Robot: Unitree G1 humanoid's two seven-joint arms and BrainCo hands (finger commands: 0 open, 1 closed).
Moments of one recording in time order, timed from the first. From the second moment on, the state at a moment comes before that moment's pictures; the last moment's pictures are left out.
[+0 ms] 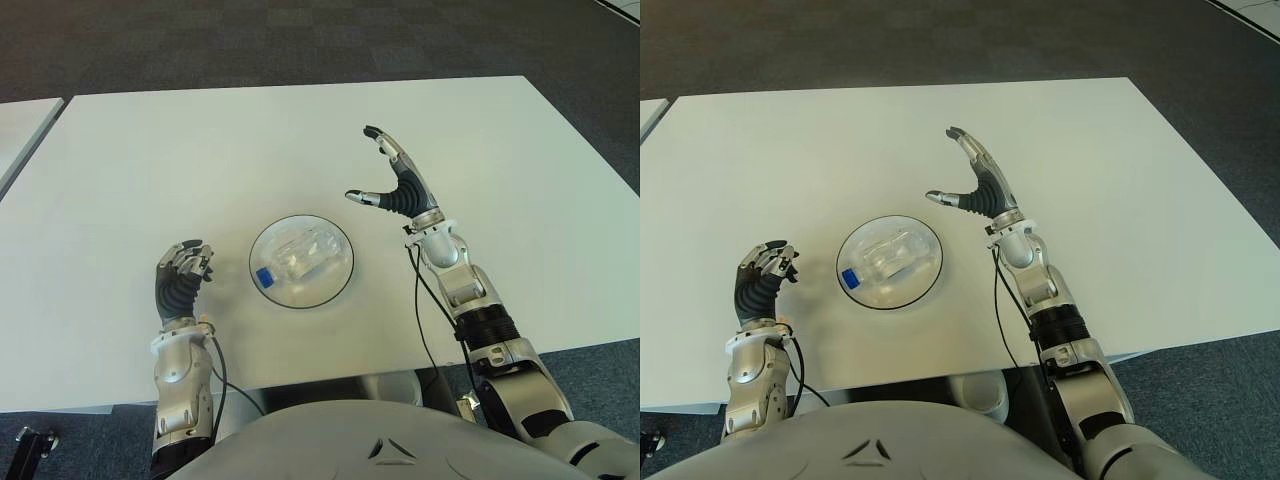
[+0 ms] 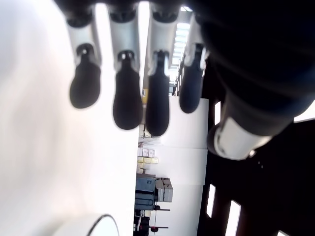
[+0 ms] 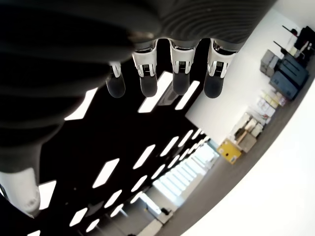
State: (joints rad) left arm 0.37 -0.05 0.21 -0.04 -0.10 -0.23 0.09; right arm -0.29 -0.23 0.18 0.29 -0.40 -0.40 -0.11
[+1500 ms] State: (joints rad) left arm 0.31 -0.03 0.18 0.04 -0.12 -0.26 0.03; right arm -0.02 -0.02 0.04 0.47 -0.17 -0.69 -0.21
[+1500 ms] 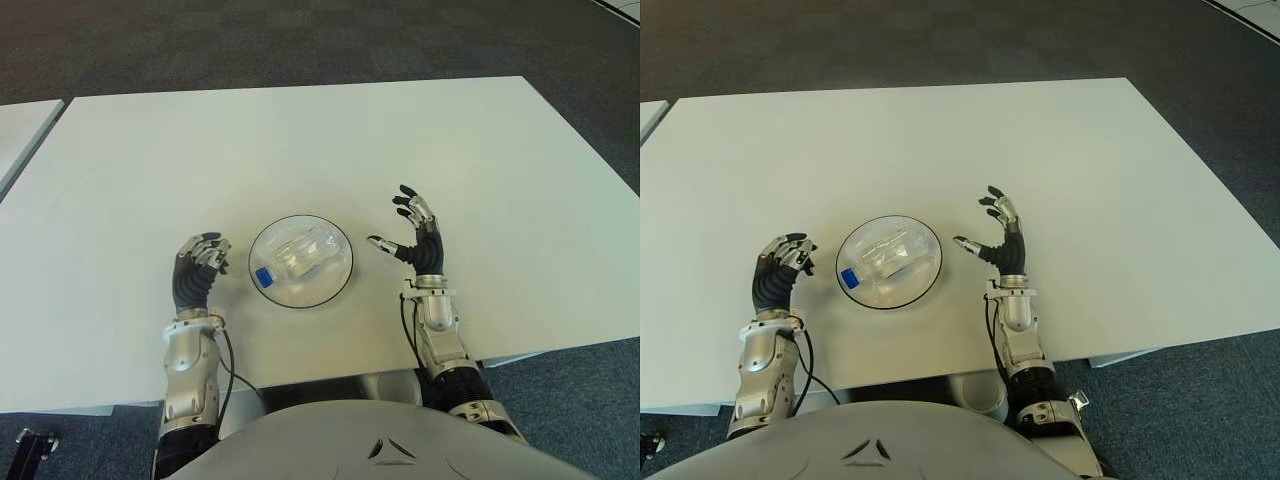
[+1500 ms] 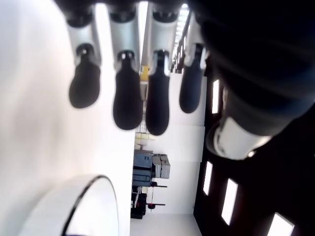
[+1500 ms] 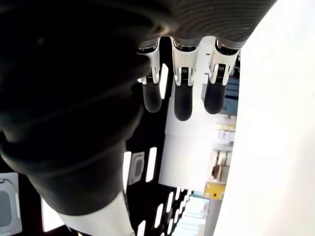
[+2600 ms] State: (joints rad) left arm 0.28 -0.02 0.13 0.09 -0.06 -0.22 0.03; right arm 0.07 0.02 0.00 0.43 -0.18 -0.58 -0.29
